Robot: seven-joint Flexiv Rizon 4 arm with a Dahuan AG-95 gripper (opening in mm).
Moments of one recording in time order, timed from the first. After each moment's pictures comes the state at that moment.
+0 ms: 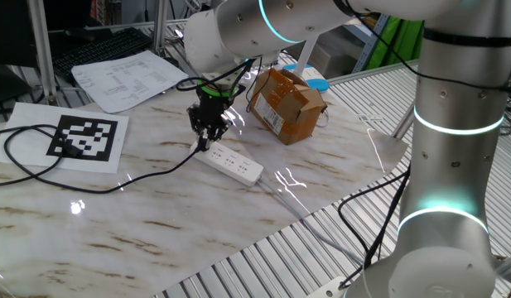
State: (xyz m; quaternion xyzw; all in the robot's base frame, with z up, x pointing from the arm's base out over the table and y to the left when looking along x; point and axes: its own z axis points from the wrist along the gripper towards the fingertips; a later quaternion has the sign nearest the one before) arm 0.585 0.024 0.059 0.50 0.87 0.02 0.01
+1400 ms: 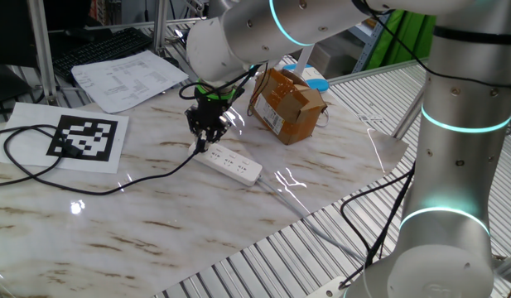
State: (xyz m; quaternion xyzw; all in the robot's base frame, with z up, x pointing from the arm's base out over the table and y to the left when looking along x) arm 0.580 0.030 0.059 0.49 0.87 0.02 0.01
